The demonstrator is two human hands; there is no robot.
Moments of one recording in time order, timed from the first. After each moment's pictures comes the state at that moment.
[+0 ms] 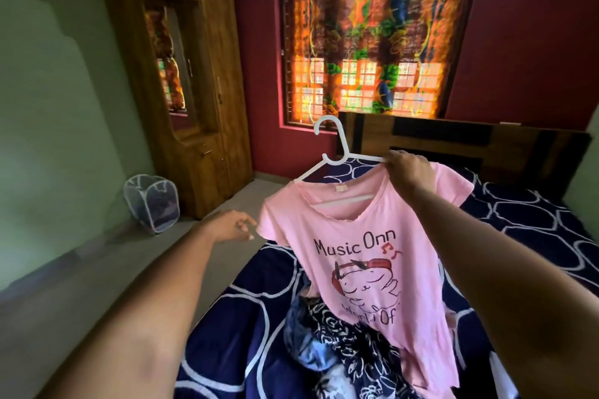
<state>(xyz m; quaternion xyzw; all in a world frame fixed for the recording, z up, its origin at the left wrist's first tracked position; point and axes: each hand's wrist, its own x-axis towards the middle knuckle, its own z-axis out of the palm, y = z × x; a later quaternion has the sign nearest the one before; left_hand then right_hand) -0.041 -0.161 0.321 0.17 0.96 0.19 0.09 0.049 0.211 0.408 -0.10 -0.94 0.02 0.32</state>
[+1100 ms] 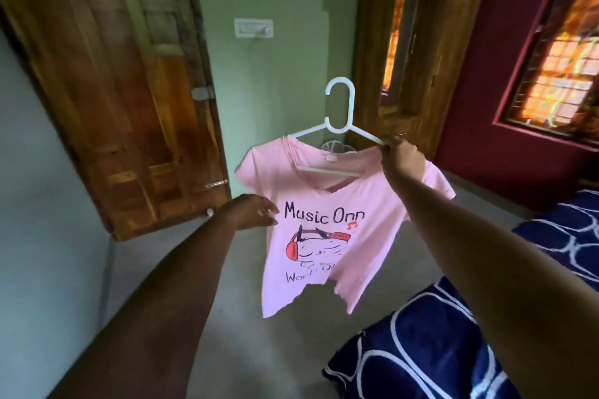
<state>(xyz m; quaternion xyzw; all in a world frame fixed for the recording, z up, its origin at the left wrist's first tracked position) 0.086 -0.720 0.309 -0.03 0.97 0.22 0.00 -0.058 -0.423 0.382 0.12 -0.92 0.24 0.27</state>
